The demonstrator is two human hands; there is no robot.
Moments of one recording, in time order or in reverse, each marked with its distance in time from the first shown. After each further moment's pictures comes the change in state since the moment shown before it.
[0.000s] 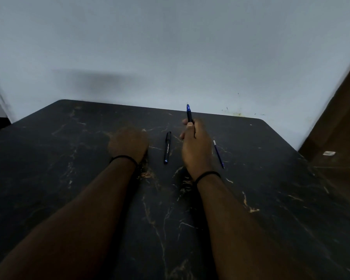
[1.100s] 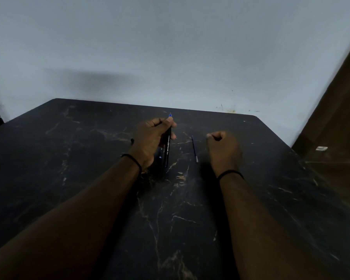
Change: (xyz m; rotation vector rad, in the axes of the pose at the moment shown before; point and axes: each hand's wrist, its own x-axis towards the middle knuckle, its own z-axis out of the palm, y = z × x) left_hand -0.034 0.046 0.002 -1.307 -0.428 0.123; right_hand 0.014 0.039 -0.072 -0.410 0.135 0.225
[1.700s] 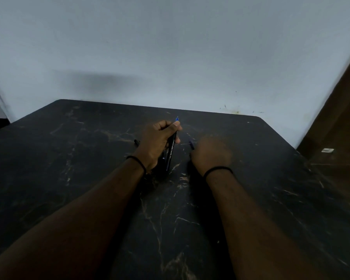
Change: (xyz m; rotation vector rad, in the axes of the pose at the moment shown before) left_hand -0.001 -0.002 0.006 0.058 0.015 0.046; right_hand -0.024 -0.030 0.012 -0.654 -0.176 -0.329
